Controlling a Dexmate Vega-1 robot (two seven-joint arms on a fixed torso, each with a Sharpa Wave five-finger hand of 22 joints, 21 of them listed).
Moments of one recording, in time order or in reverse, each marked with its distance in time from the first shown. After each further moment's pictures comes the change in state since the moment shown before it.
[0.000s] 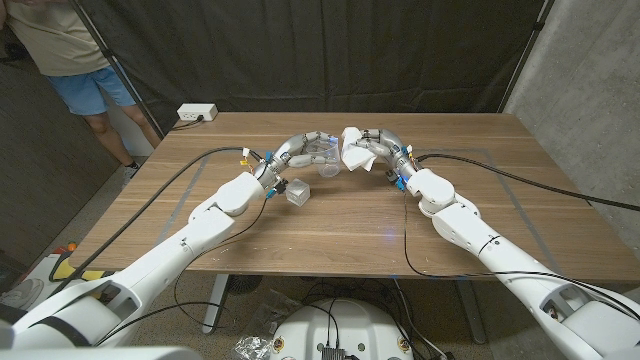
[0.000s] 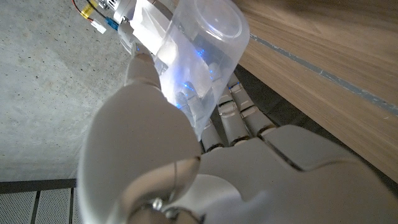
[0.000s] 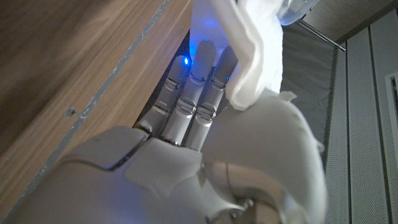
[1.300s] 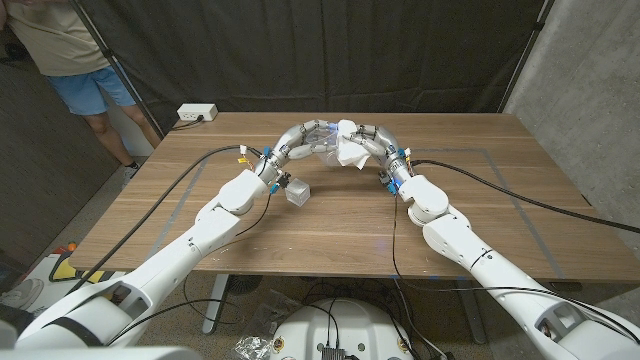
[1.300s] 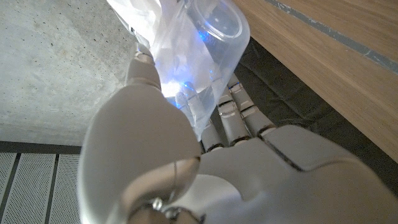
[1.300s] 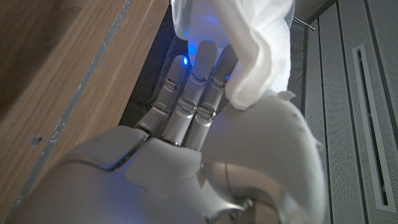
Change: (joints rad) left arm 0.003 -0.050 -0.024 0.019 -0.072 -0.078 -0.002; left_hand -0.002 0.002 0.008 -0.008 0.000 0.000 0.000 0.000 0.000 0.000 0.004 0.000 0.005 0.007 0.001 0.000 0.004 0.000 0.000 0.013 0.000; right arm -0.086 0.040 0.013 -0.087 0.043 0.068 -0.052; right_hand 0.010 -0.008 -0.017 0.000 0.011 0.011 0.019 -0.012 0.007 0.012 0.007 0.000 0.002 0.029 -0.014 -0.016 0.015 -0.012 -0.002 0.081 -0.037
